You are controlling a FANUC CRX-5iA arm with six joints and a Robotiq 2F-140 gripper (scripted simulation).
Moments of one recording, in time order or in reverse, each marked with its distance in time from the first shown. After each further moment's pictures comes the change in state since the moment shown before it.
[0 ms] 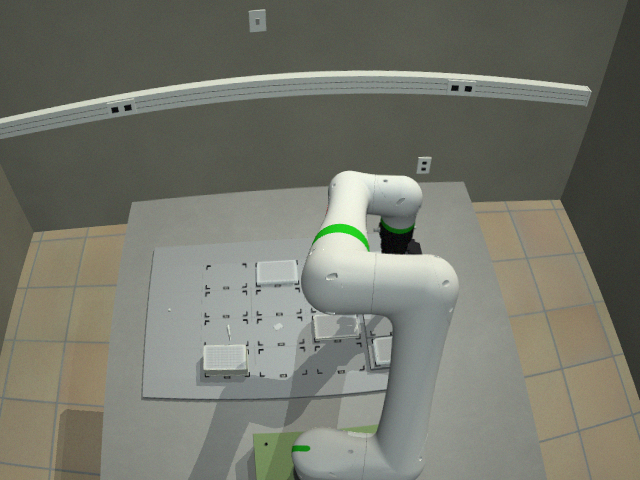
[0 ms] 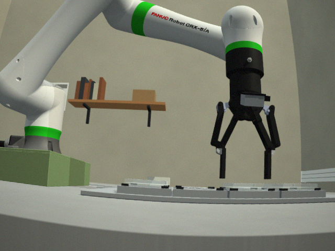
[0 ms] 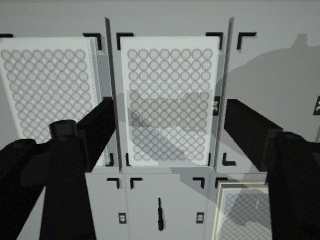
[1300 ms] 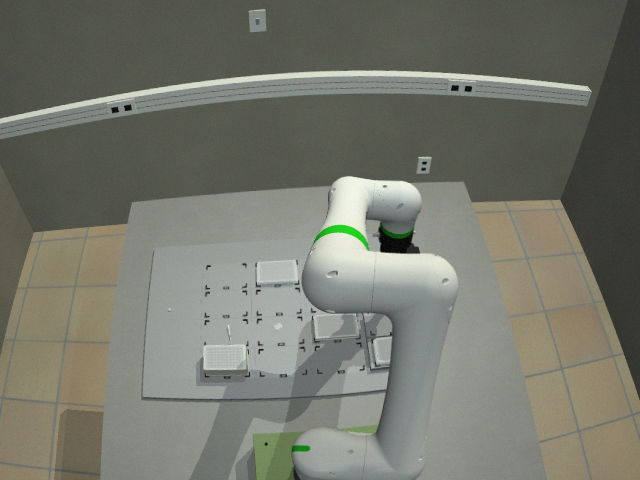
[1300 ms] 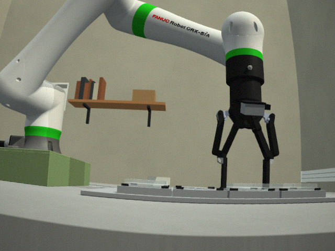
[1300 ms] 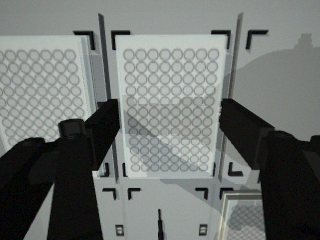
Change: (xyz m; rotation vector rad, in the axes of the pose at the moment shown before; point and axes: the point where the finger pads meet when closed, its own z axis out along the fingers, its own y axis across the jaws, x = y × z) arm 0.000 0.000 0.019 0.000 0.000 0.000
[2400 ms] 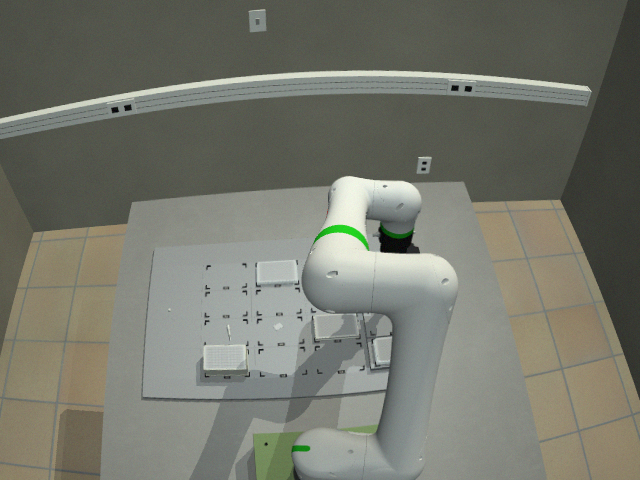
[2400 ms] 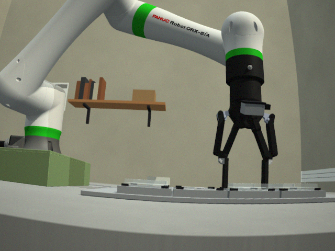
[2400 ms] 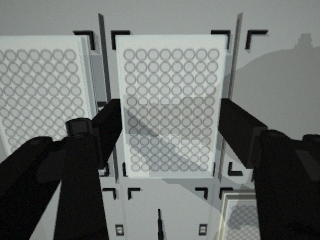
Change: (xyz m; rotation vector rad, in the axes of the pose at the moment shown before) arm 0.000 0.000 0.000 0.000 0.000 0.000
